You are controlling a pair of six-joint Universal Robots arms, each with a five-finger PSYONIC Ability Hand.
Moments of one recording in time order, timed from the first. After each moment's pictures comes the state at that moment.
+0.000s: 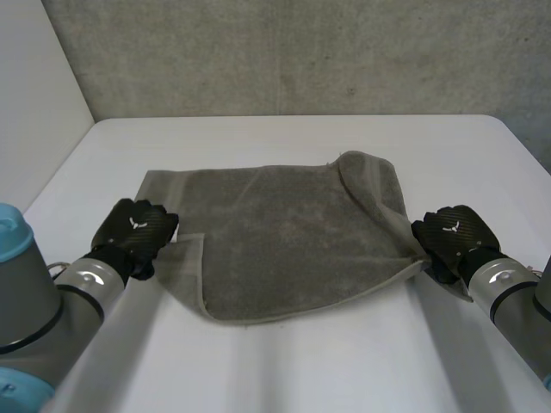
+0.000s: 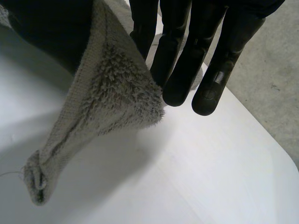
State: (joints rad) left arm 4.42 -1.77 -1.92 3.40 -1.44 3.67; right arm 1.76 -1.30 1.90 -0.25 1.35 2.55; left_hand 0.69 0.69 0.69 0.69 0.52; right_hand 0.97 1.18 1.18 1.19 0.99
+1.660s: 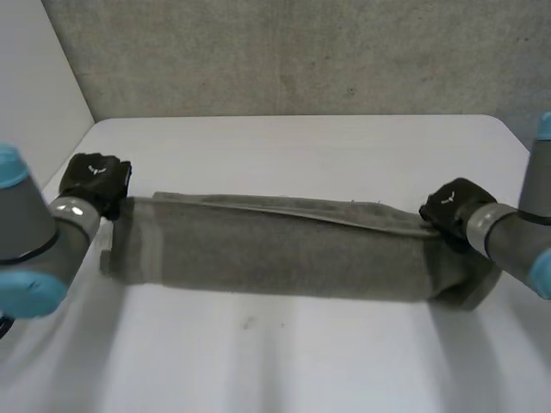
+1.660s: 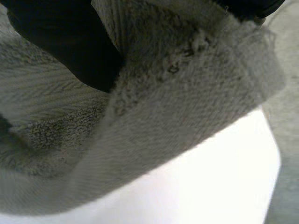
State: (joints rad) left arm 4.53 -2.03 -1.55 3.42 -1.55 3.62; right arm 1.79 -1.05 1.35 0.22 1.49 2.22; left_hand 1.16 1.22 1.22 1.22 1.02; right_hand 0.97 1.18 1.19 1.19 0.99
